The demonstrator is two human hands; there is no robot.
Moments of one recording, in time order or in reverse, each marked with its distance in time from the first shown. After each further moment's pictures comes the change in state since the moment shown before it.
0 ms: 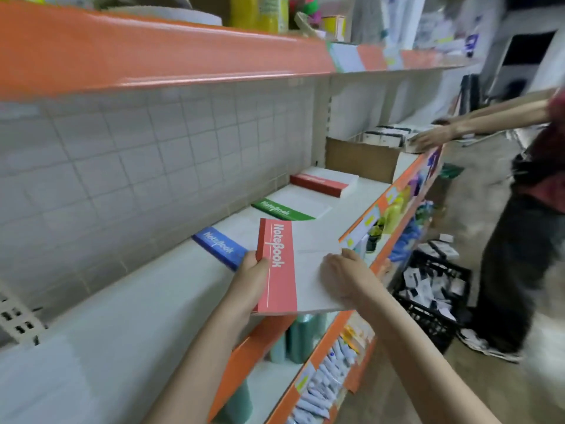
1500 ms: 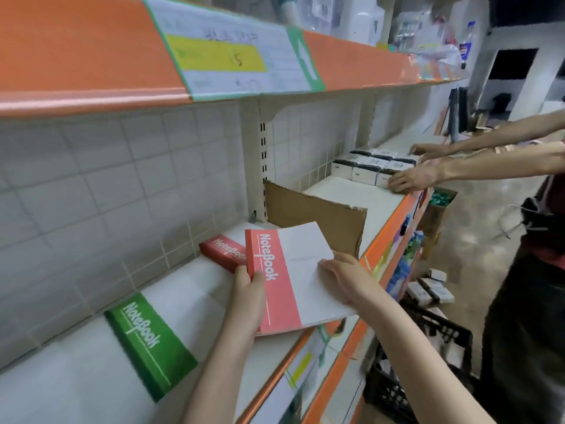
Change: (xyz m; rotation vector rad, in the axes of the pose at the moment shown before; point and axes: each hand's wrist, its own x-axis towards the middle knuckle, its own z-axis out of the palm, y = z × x) left_hand 0.307 0.073 0.245 -0.110 0.126 0.012; right_hand 0.365 -0.056 -0.166 -0.113 -0.105 -0.027
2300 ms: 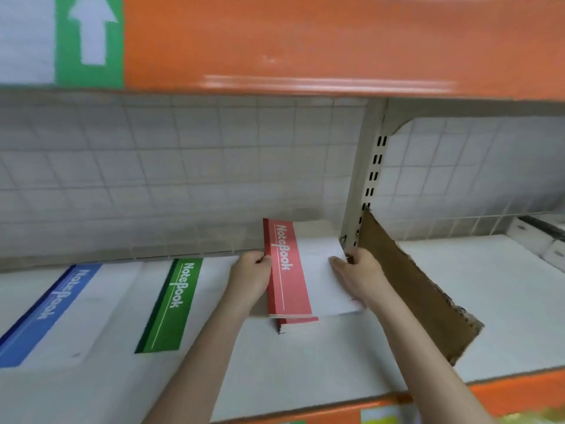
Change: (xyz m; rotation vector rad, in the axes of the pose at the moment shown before) left_hand 0.079 0.018 0.005 0.254 0.665 -0.055; right_hand 0.179 -0.042 0.041 -0.334 -0.502 -0.390
